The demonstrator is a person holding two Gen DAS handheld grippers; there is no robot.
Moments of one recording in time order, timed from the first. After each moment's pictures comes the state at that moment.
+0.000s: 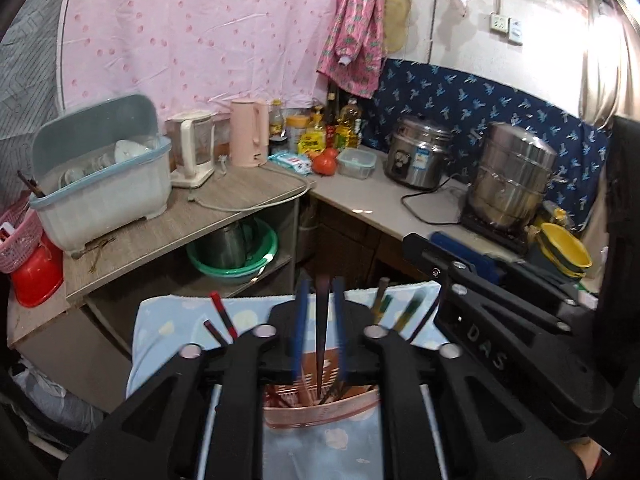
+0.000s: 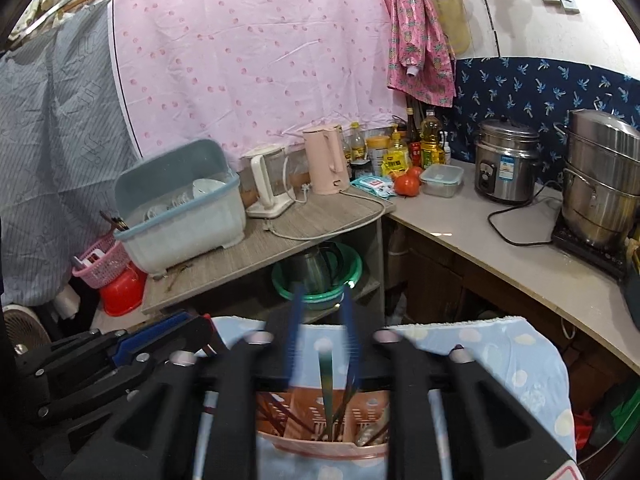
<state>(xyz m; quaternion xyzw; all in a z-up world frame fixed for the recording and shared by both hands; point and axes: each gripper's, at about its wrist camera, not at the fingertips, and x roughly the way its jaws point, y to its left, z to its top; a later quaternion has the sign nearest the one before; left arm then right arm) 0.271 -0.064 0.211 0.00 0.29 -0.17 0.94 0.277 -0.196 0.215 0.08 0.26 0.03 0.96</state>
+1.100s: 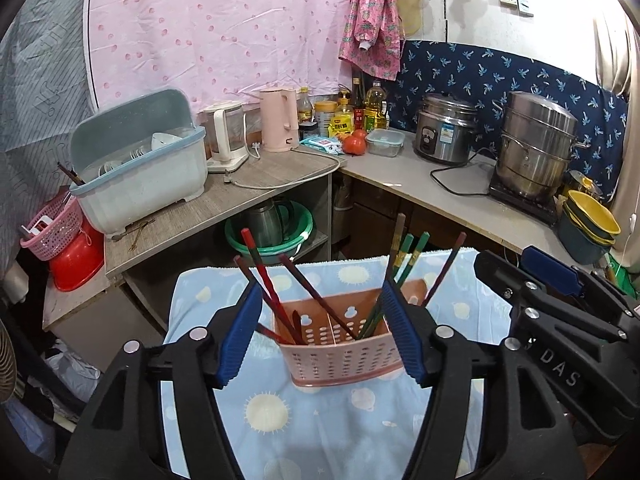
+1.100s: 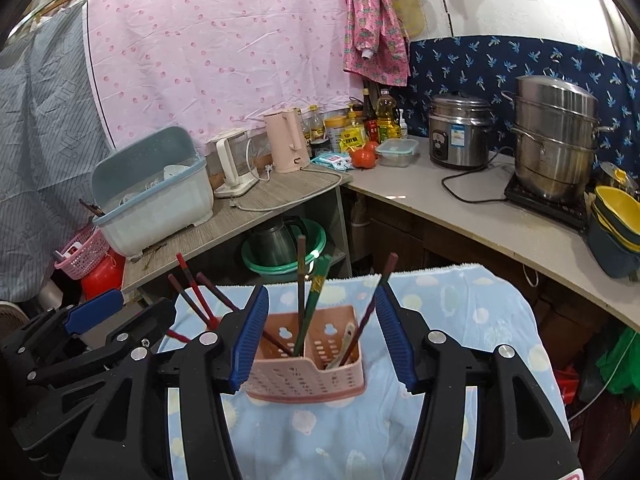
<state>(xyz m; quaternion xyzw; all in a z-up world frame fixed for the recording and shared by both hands) 0.214 -0.069 0.188 0.04 0.30 -0.11 0.95 0.201 -0.221 0.182 0.10 0.28 -0.02 0.95</state>
